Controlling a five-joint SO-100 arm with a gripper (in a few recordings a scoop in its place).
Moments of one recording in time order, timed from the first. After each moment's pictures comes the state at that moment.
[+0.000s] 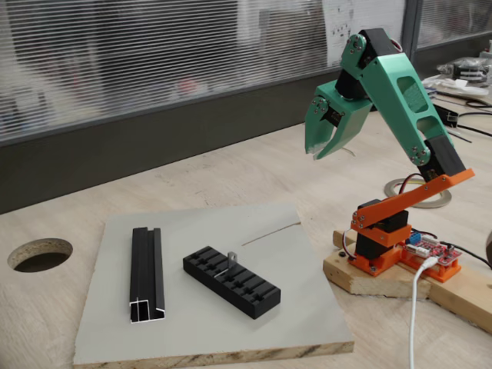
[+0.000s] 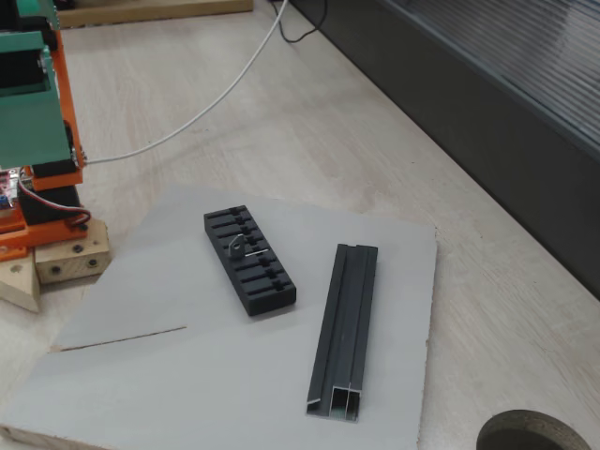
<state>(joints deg) 40.5 134.3 91.7 114.0 90.5</state>
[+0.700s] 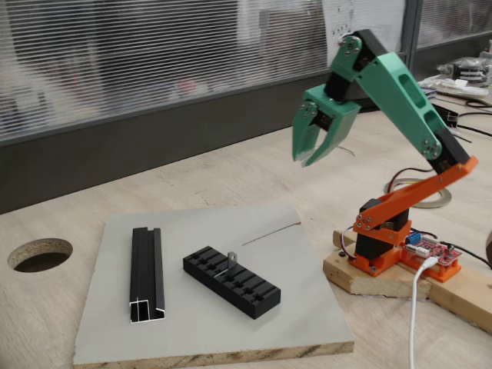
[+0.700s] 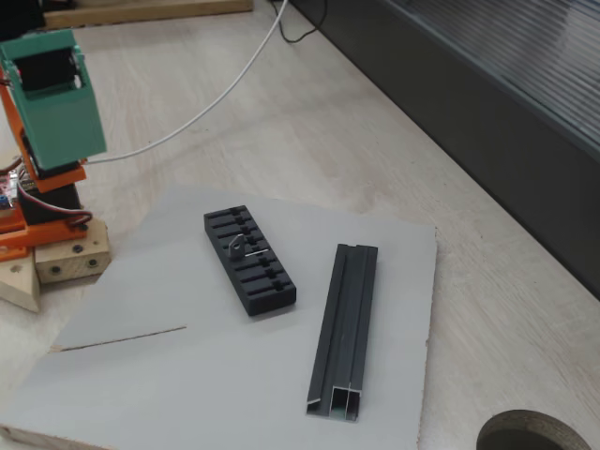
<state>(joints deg) 20.6 128.8 91.7 111.6 105.6</state>
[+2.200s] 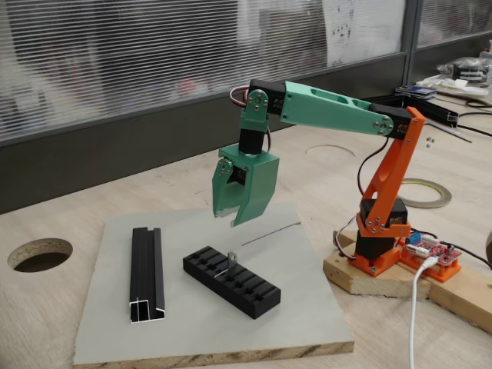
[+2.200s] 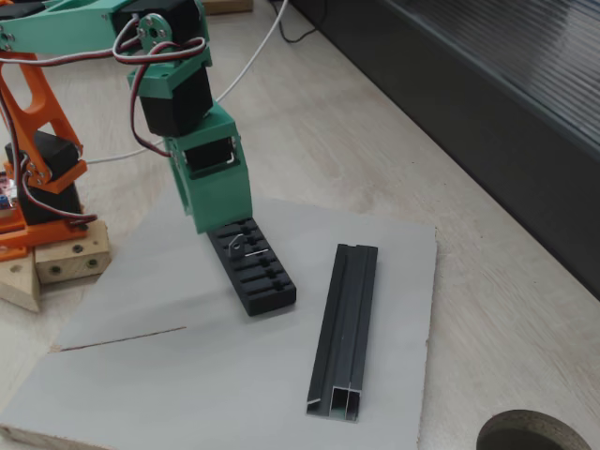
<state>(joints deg) -9.5 99.8 90.7 91.6 140.4</state>
